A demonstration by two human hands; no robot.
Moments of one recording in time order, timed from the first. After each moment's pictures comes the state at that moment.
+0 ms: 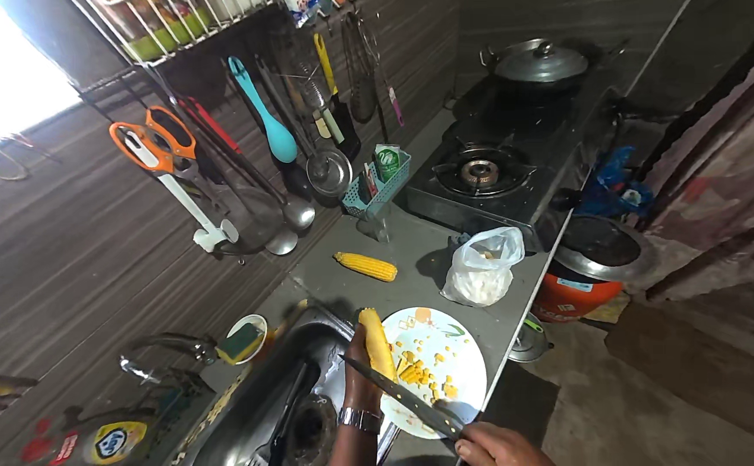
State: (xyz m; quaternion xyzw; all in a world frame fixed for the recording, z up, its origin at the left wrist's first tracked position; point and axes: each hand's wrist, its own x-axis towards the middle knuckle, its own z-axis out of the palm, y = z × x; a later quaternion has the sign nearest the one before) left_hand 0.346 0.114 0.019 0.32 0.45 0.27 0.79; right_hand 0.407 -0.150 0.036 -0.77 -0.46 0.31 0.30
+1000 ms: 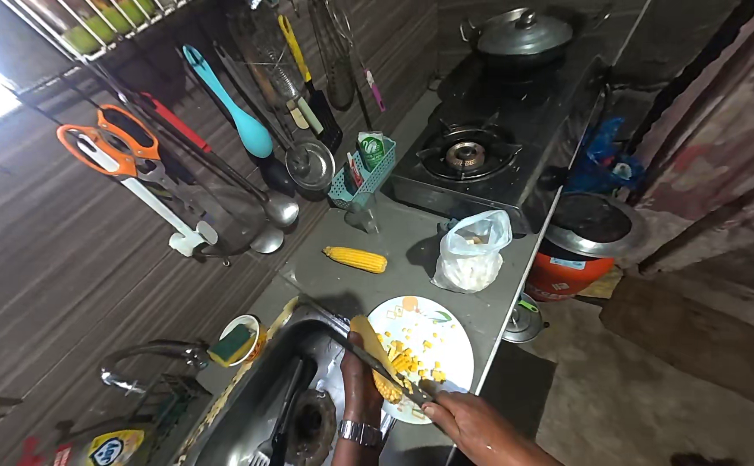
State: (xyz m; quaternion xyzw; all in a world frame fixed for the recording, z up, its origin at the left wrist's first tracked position) left_hand 0.337 0.091 -0.001 0.37 0.46 0.33 0.74; right_hand 0.414 -0.109 0.002 -0.77 -0.44 0.37 0.26
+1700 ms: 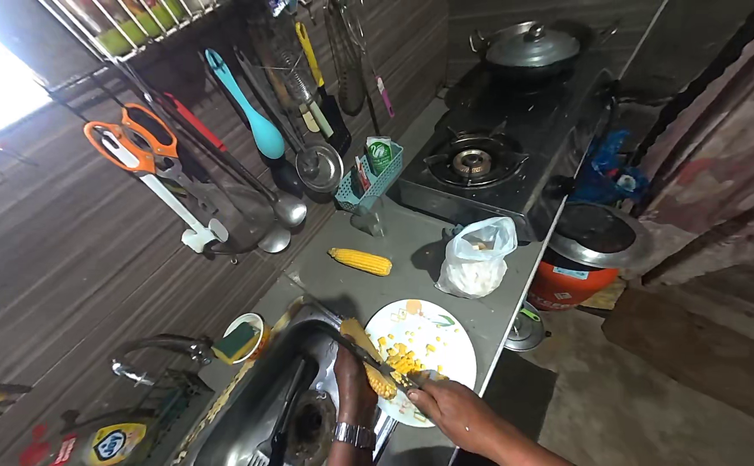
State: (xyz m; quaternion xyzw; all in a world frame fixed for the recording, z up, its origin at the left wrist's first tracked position) left_hand 0.331 0.102 0.003 0.38 0.48 0.37 0.69; right_hand 0.422 -0.073 0.004 -0.76 -0.45 0.40 0.23
